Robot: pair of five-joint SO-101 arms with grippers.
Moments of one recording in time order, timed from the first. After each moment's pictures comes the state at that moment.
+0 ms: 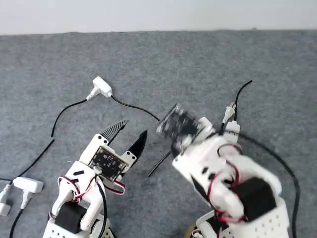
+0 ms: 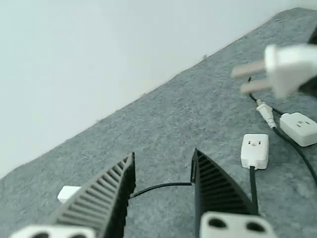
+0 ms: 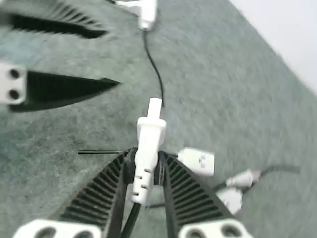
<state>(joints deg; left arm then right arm) 20.0 -95.3 80.0 43.5 -10.1 -29.5 -54.6 19.9 87.6 21.9</state>
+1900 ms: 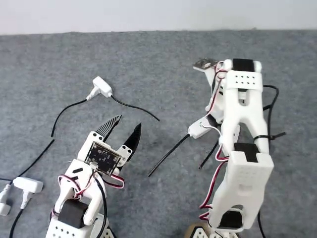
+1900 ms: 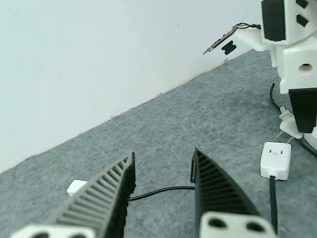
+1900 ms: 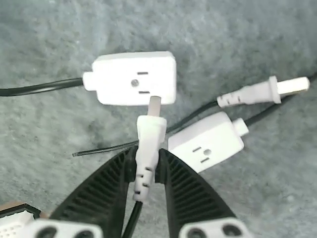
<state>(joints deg) 16.0 -95.0 84.8 36.4 -7.8 0.3 29.9 -27.4 100.7 38.4</state>
